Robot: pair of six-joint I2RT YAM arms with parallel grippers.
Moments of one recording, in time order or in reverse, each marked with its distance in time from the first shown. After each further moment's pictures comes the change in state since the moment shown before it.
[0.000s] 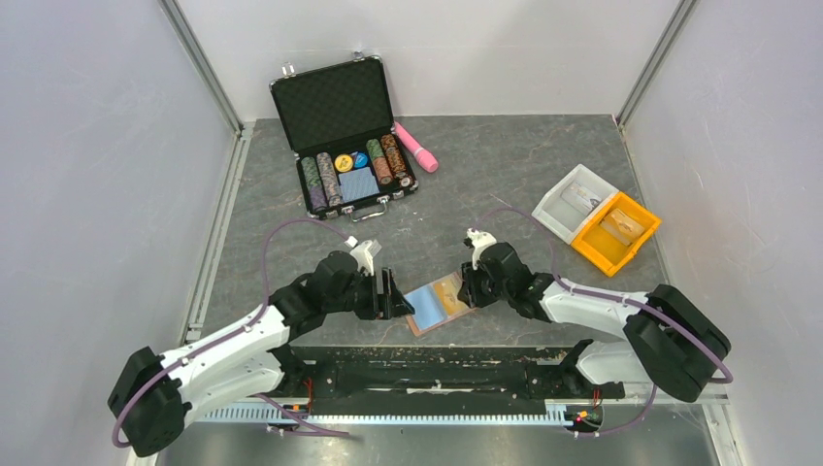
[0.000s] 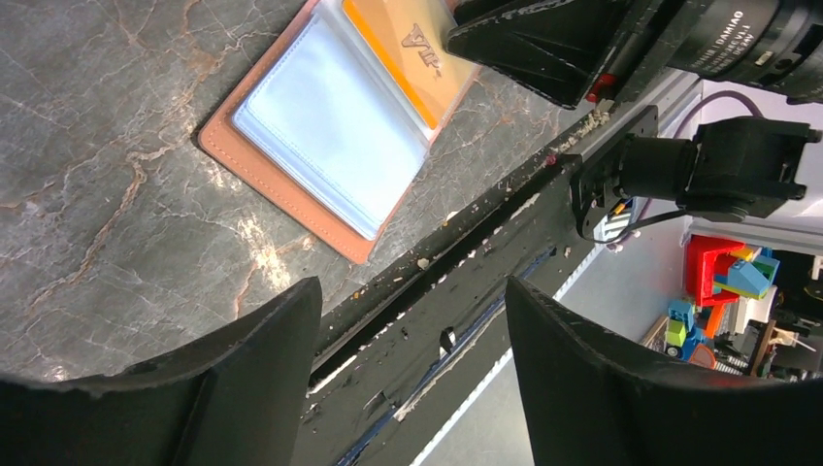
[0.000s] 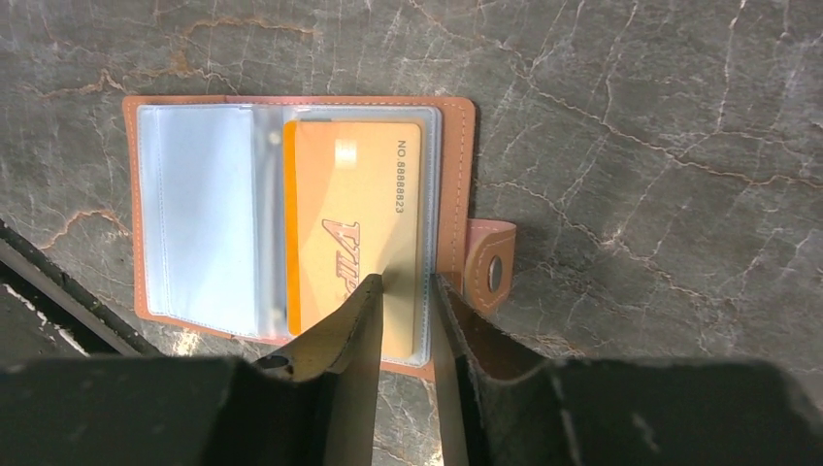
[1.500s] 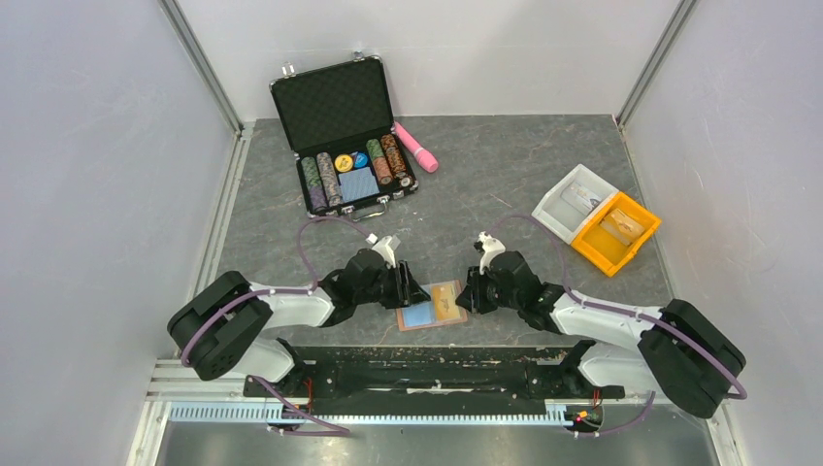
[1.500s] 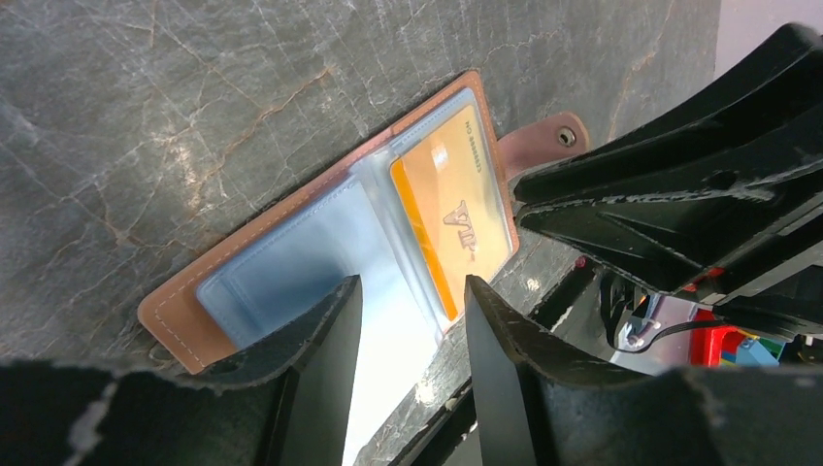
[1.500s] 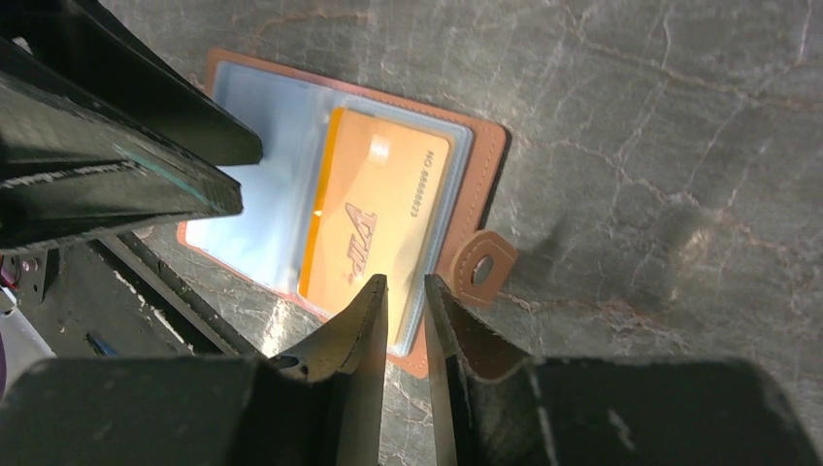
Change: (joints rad) left arm -0.009 0.542 -0.042 0.625 -0.053 -0.072; right arm 0.008 -0.112 -0.127 0.114 -0.052 0.168
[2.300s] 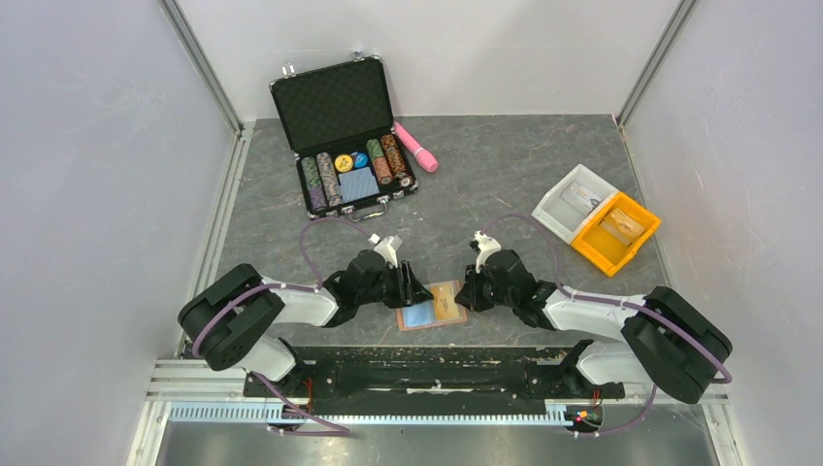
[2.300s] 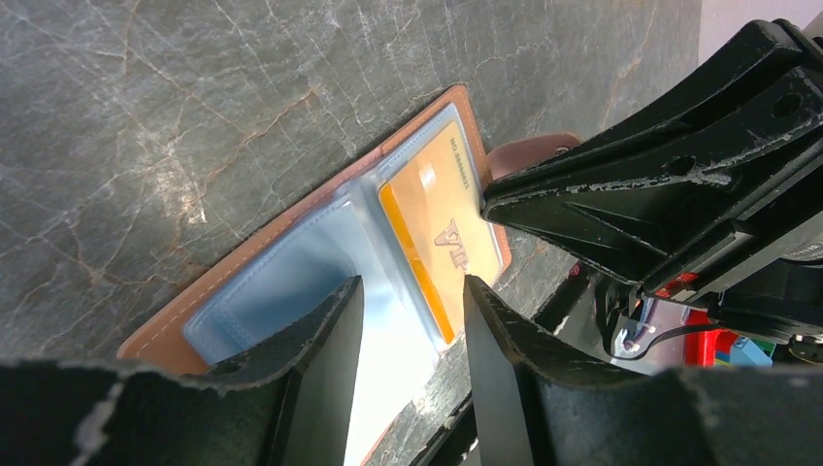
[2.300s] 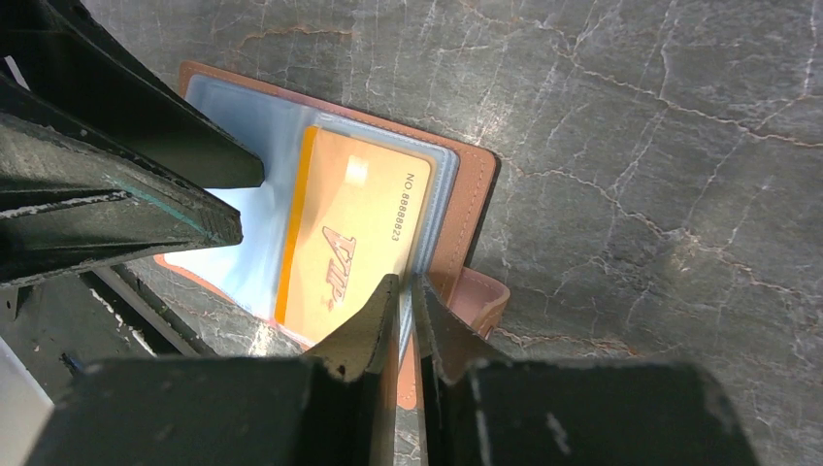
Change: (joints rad) left arm -0.003 0.064 -0.017 0.118 0.010 -0.006; right arm -0.001 0.099 0.034 0.051 0.000 -0.031
